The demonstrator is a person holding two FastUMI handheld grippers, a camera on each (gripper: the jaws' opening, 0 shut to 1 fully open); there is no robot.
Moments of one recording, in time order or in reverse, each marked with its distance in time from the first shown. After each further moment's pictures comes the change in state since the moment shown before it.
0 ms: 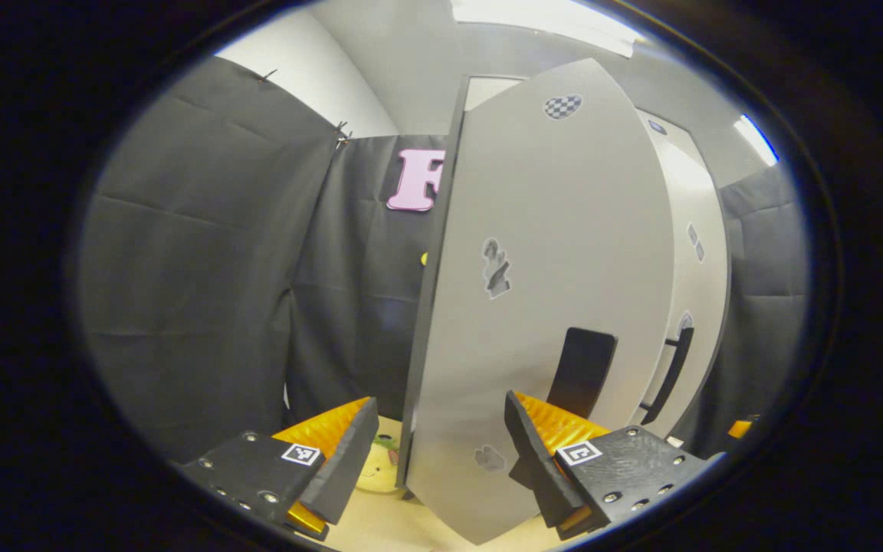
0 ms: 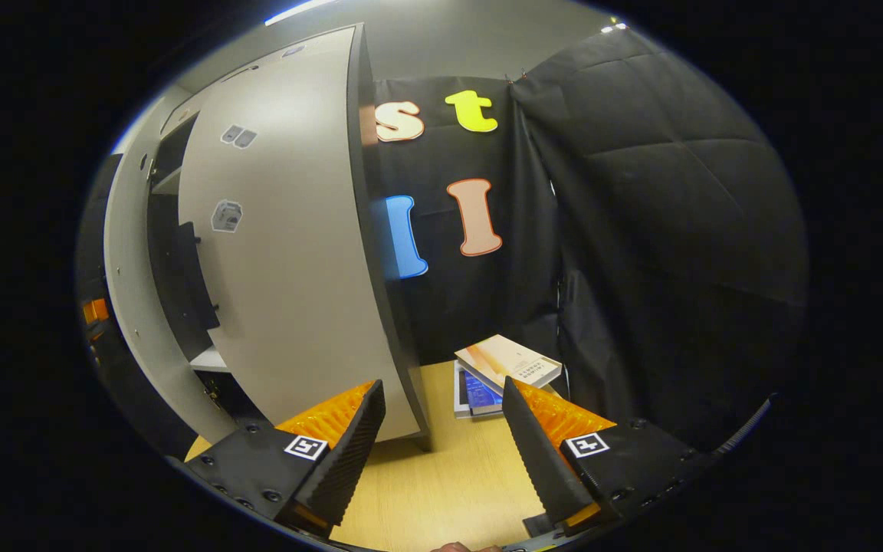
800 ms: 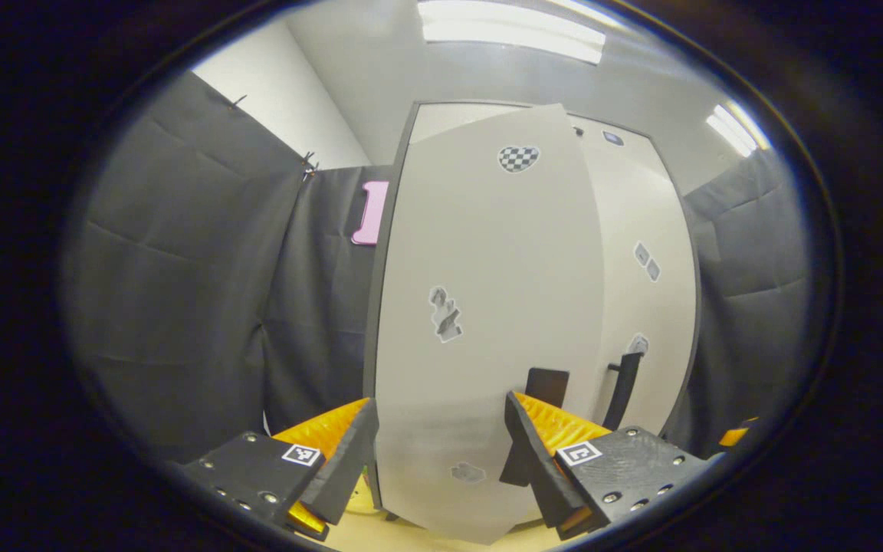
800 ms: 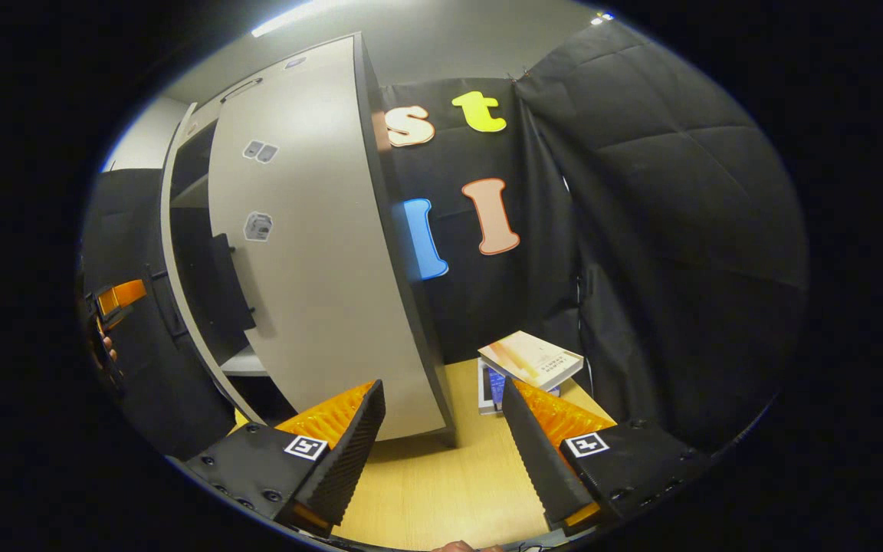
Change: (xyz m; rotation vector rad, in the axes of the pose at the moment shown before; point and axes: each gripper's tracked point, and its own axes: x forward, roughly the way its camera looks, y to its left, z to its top) left arm -0.024 -0.050 0.037 0.056 -0.106 -0.084; right arm -0.018 0.034 0.008 0.045 -0.028 0.127
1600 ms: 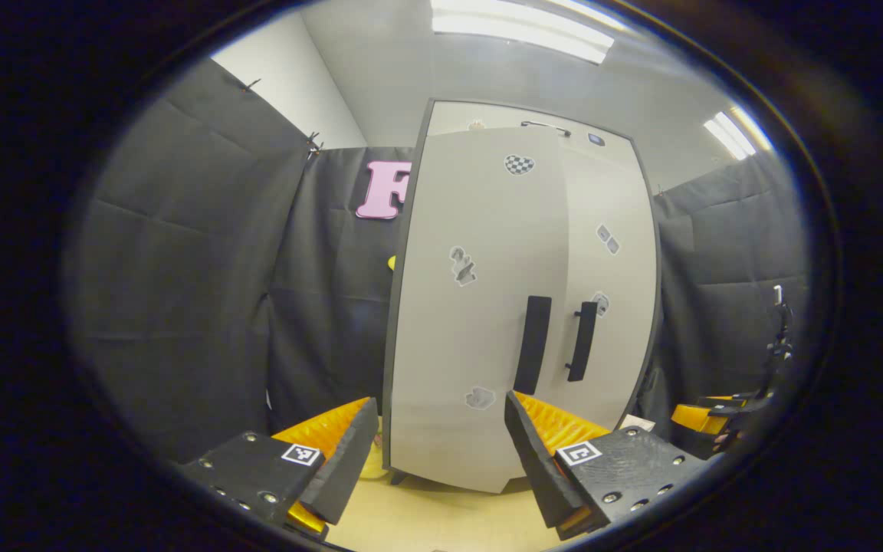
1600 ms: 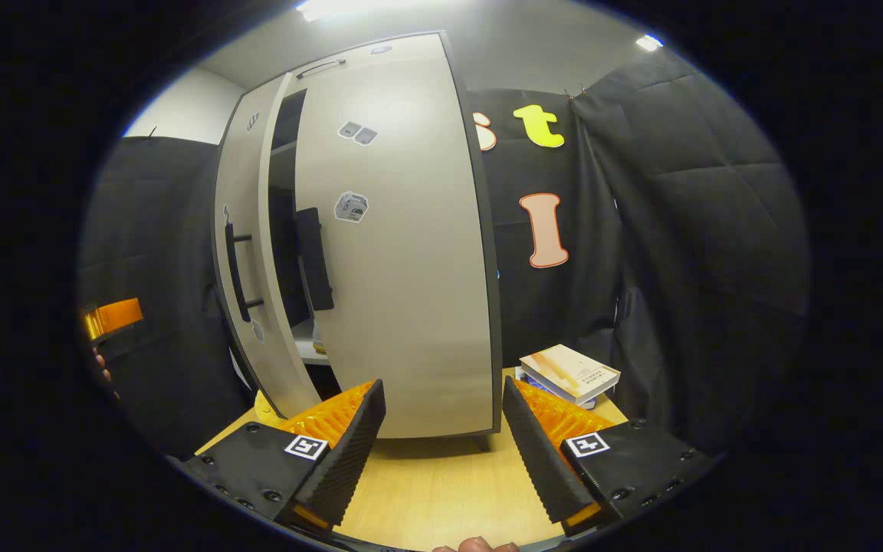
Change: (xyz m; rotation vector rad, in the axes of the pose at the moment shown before) left arm -0.110 0.041 -0.052 -0.037 0.089 -0.061; right arm -0.017 0.073 -0.021 -0.146 -0.035 0.070
